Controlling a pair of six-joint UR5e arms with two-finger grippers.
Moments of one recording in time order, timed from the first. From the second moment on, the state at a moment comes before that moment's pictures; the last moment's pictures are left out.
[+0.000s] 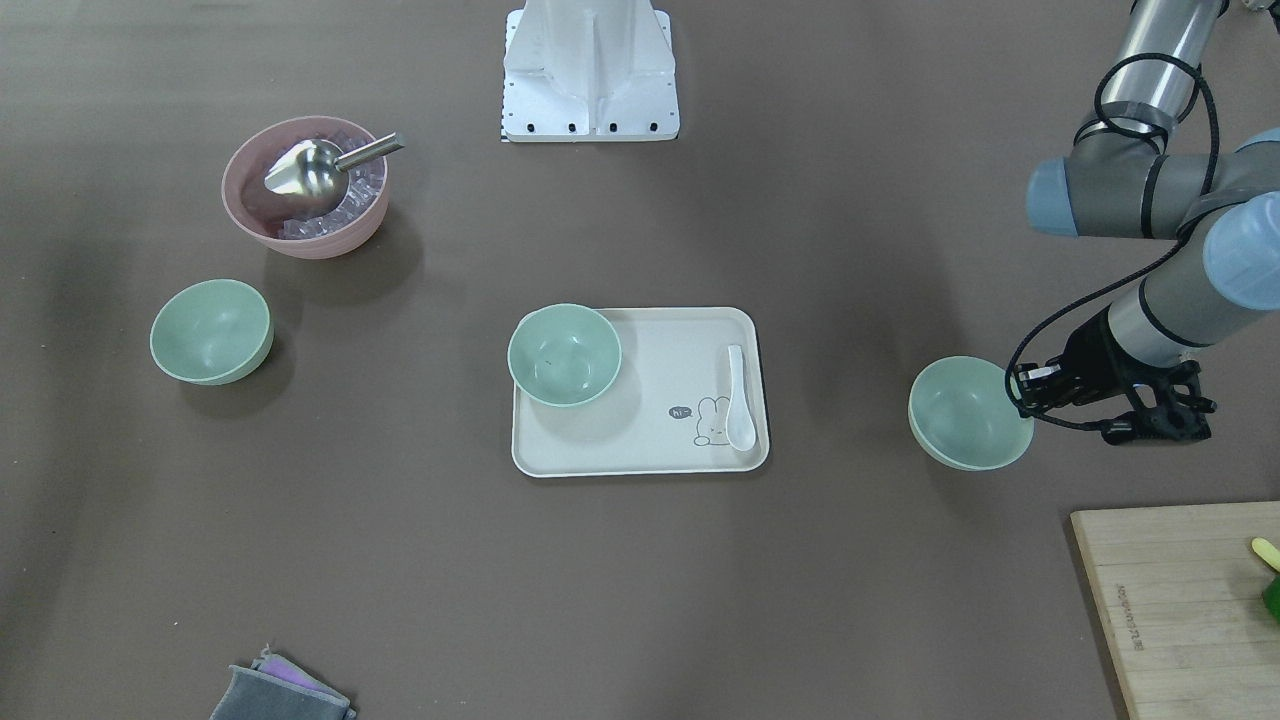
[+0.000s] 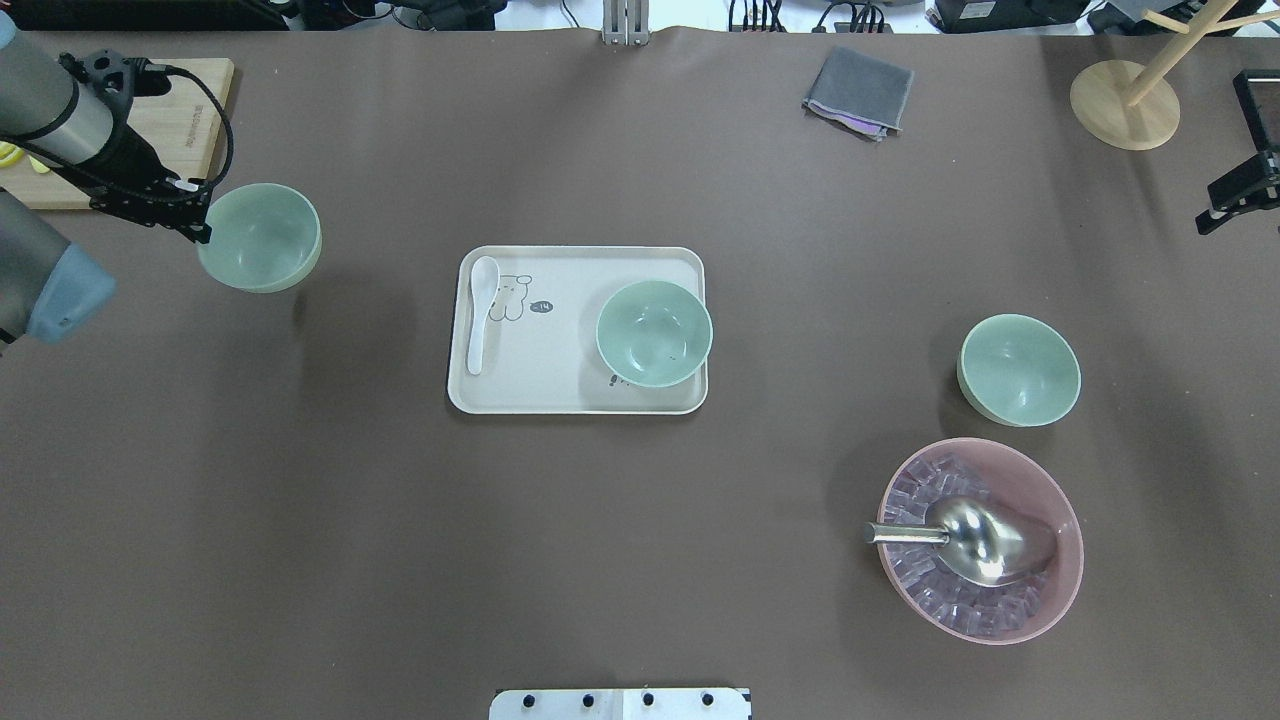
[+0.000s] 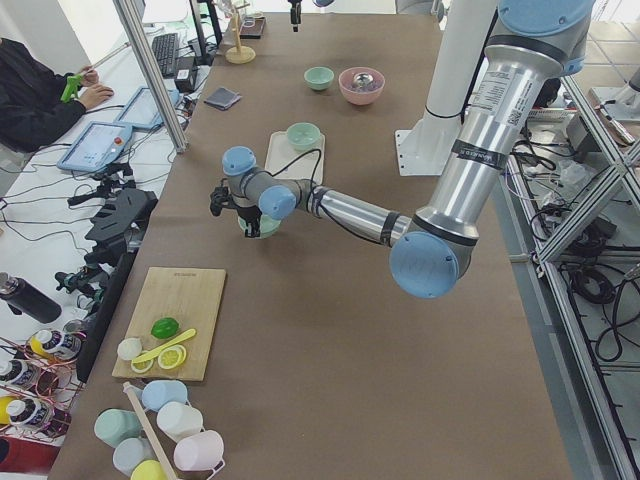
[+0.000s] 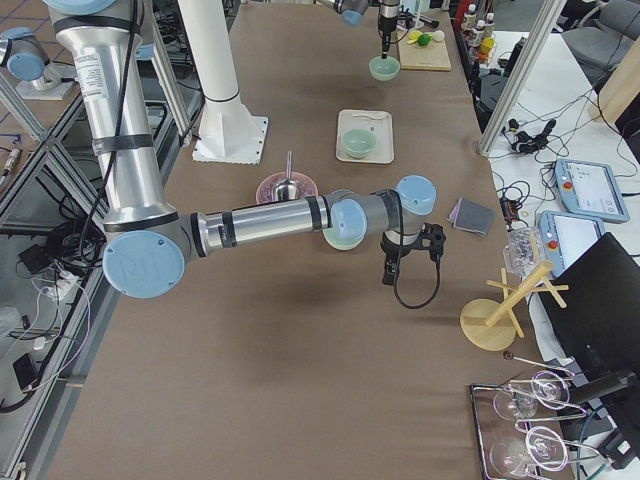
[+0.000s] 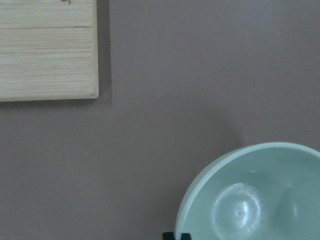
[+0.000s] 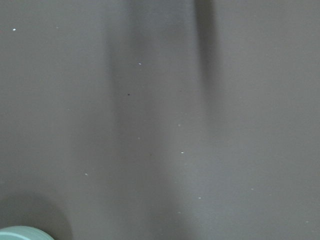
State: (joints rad) left arm -1.07 -1.97 -1.50 -1.77 -2.26 -0.71; right arm 1.30 -1.39 1.61 -1.53 2.36 0.45
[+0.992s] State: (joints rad) left arm -1.11 -2.17 -1.54 -1.56 -2.41 -0.92; right arm 1.03 -1.42 1.68 -1.34 2.26 0.72
